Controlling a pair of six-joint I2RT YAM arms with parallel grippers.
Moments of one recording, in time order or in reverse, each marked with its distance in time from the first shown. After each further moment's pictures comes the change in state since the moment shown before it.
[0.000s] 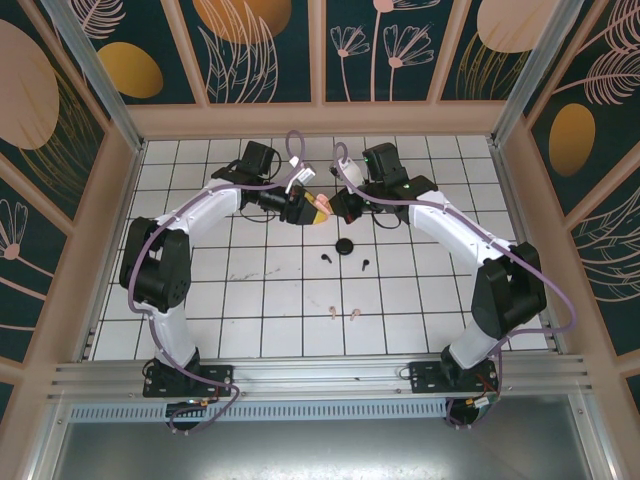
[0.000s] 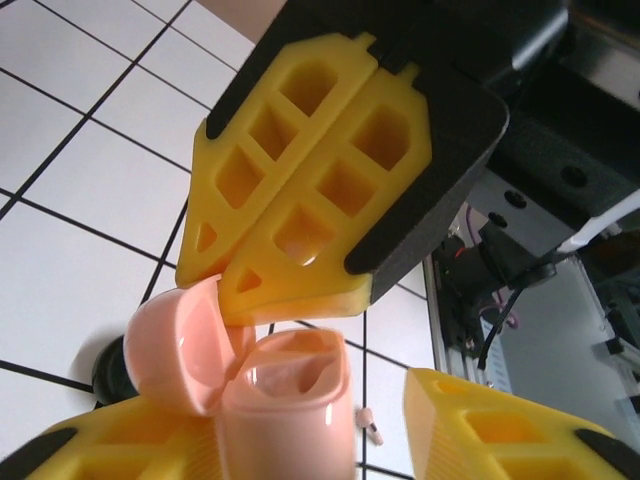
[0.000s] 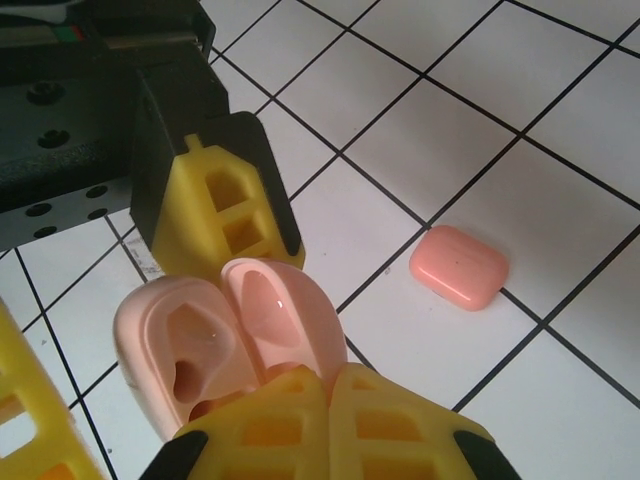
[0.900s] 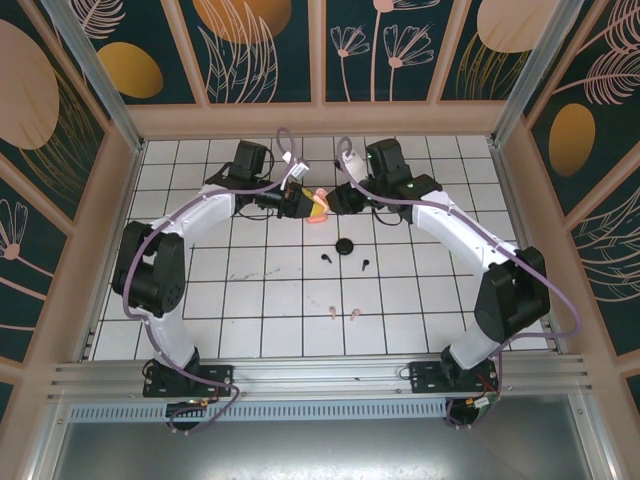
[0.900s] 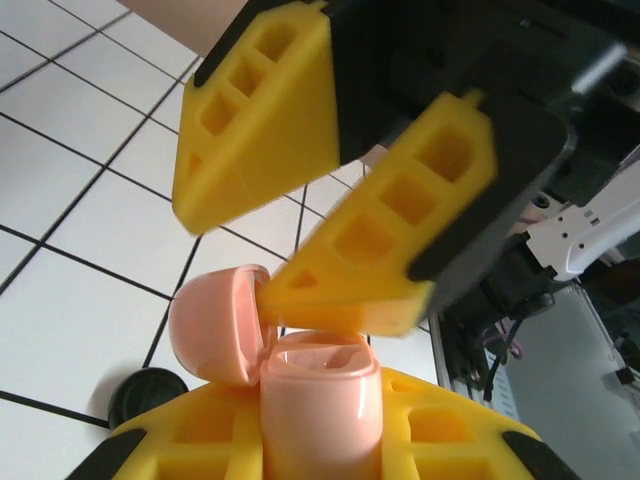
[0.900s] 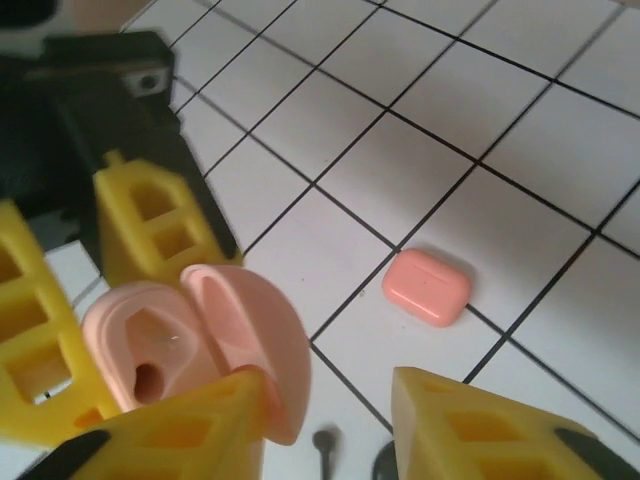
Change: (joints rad) left arm 0.021 -0.060 -0.108 0.254 0.023 -0.143; right arm -0.008 -0.033 0.013 0.020 0.059 0.071
